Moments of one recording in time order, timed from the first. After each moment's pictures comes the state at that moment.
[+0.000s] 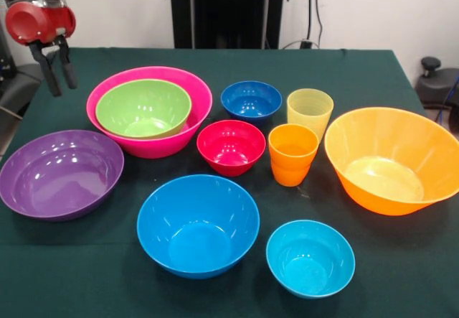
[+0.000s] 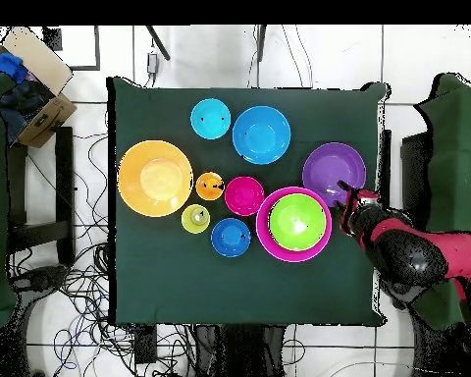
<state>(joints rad) -1.51 -0.40 1.19 1.82 -0.94 0.67 0.19</state>
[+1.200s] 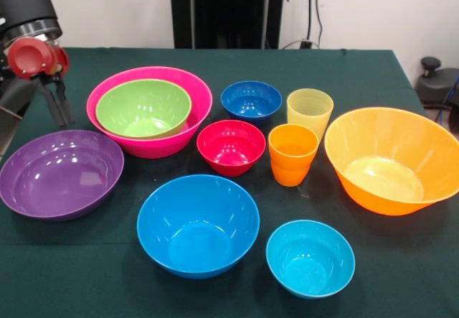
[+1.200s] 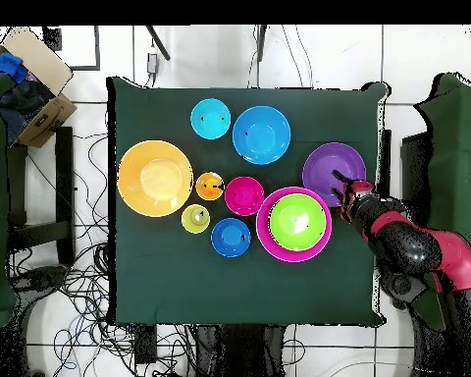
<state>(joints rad) -1.55 -0.16 1.19 1.71 -0.93 0.64 -0.26</state>
